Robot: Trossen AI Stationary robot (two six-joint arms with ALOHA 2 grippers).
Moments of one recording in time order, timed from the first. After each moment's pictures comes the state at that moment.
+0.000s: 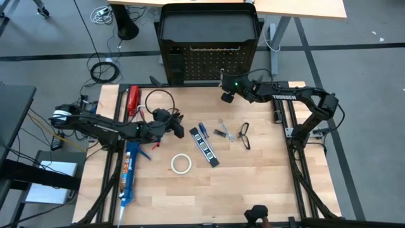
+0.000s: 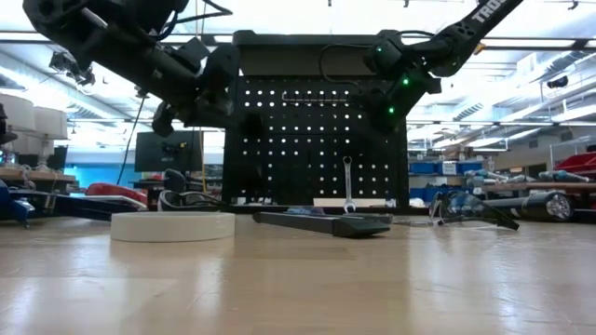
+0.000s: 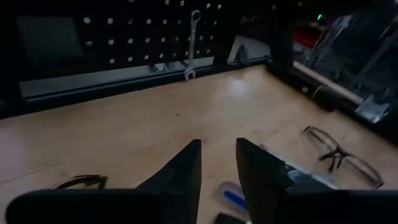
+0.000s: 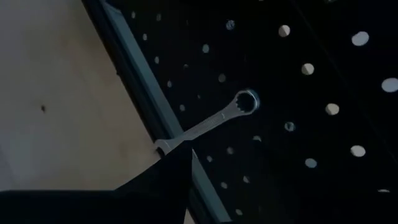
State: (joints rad) left arm -0.05 1.26 0.50 0.36 -0.77 -0.61; right arm -0.56 1.61 0.97 0.05 0.45 -0.44
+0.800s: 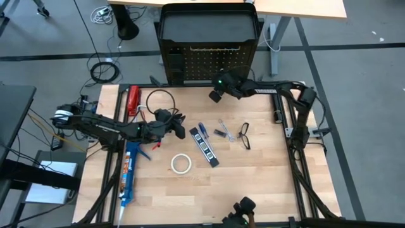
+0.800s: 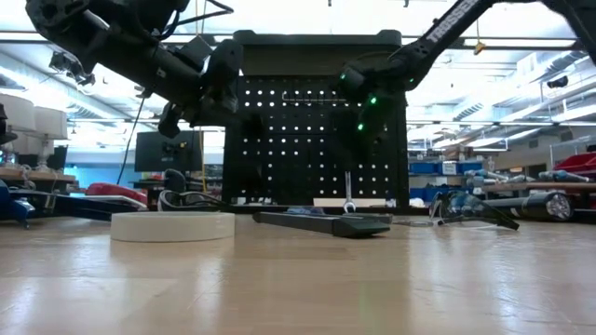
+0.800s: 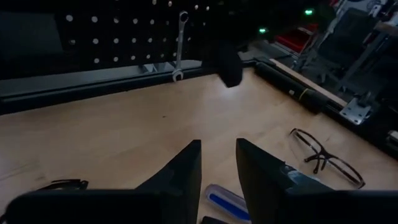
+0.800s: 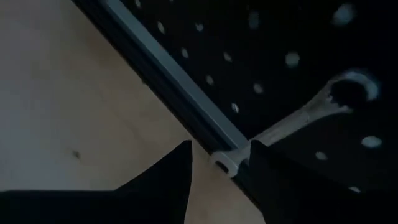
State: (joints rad) left arm -0.05 1.29 0.50 0.43 -0.74 -0.60; right arm -0.56 1.87 1.23 -0.15 0.40 -0.05
